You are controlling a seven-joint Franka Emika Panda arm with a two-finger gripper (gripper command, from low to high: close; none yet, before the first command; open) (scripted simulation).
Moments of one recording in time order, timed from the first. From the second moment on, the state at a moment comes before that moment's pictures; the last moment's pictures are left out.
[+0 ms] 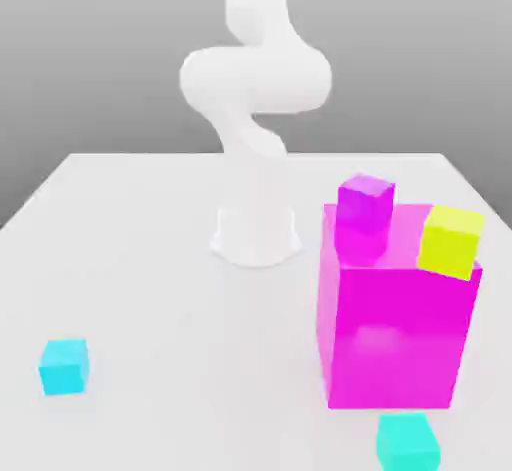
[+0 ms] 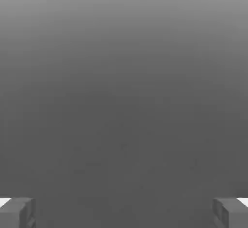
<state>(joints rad) -0.03 -0.71 -0.02 -2.33 -0.05 2.34 0.76</state>
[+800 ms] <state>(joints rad) -0.34 0.17 -0.27 -2.59 0.12 2.77 -0.05</state>
